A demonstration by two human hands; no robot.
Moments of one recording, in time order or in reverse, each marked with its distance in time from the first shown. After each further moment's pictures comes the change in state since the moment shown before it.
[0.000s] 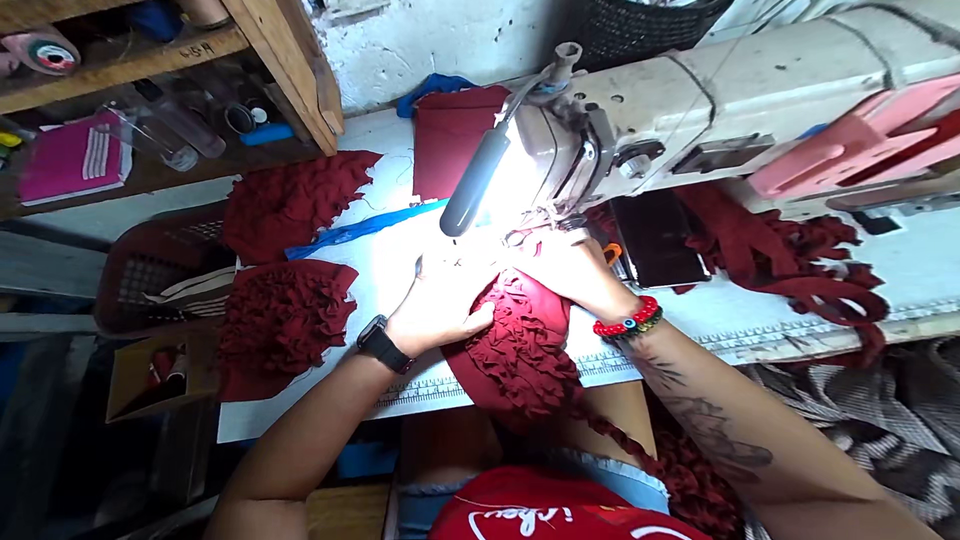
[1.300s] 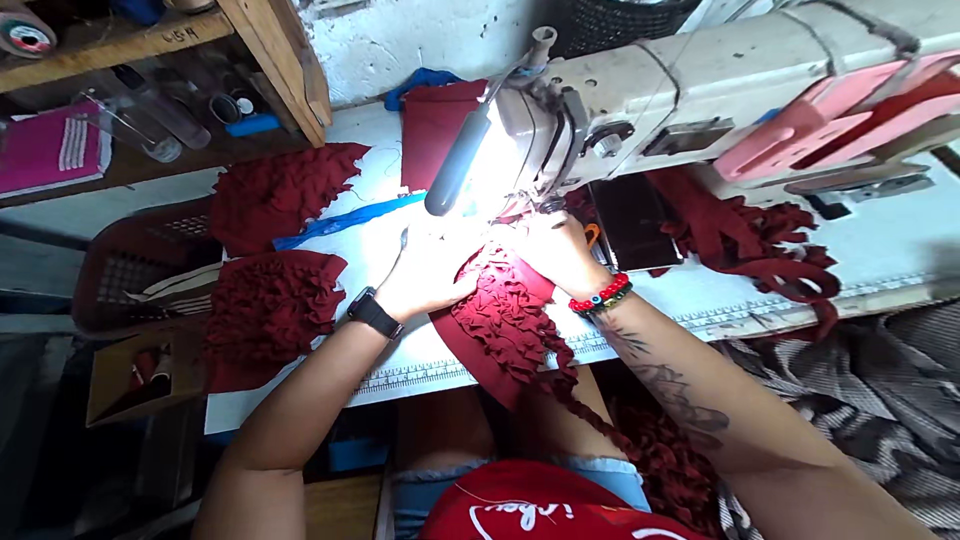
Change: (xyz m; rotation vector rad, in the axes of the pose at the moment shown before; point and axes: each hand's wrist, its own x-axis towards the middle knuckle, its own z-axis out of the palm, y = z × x) left_hand 0.015 -0.015 -0.002 0.023 0.019 0.000; right_hand 0.006 -0.005 0.003 -0.043 0.114 0.030
